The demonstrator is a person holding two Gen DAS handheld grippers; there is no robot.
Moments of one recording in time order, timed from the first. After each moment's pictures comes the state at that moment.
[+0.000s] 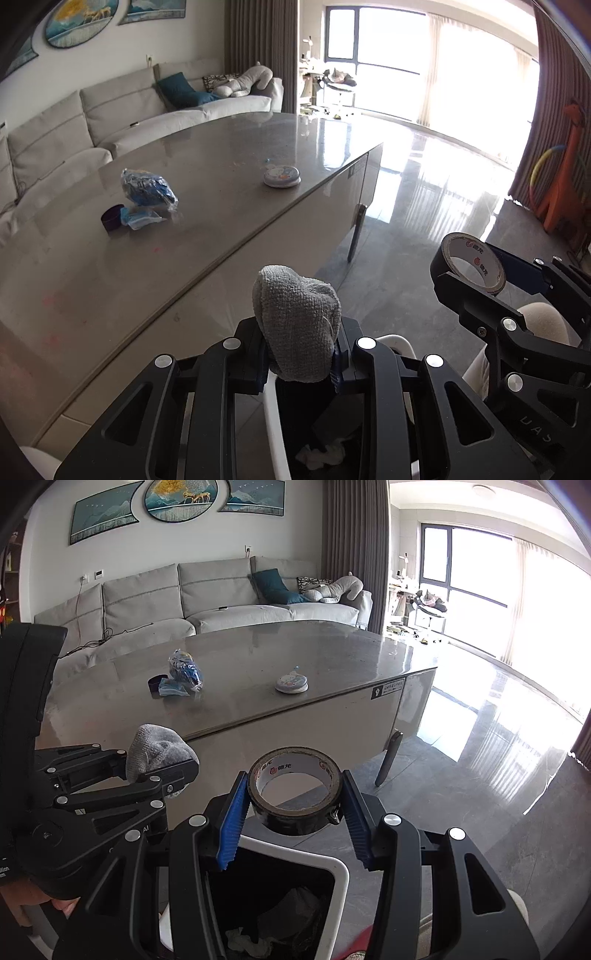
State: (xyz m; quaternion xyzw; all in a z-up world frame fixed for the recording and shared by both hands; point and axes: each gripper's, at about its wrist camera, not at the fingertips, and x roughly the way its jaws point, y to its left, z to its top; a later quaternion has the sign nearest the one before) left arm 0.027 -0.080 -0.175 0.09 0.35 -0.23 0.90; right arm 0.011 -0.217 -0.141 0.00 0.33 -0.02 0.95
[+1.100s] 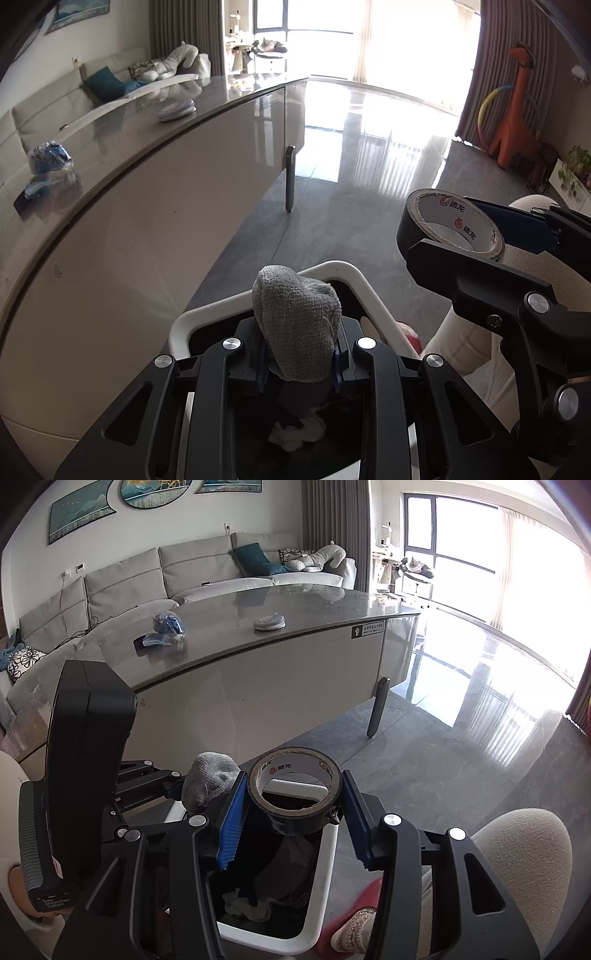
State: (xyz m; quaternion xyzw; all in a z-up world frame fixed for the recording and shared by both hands) left arm 0.000 -0.125 -0.267 0.14 0.39 -0.34 0.84; right arm -0.027 -0.234 -0.200 0.03 0.38 -0.05 0.92
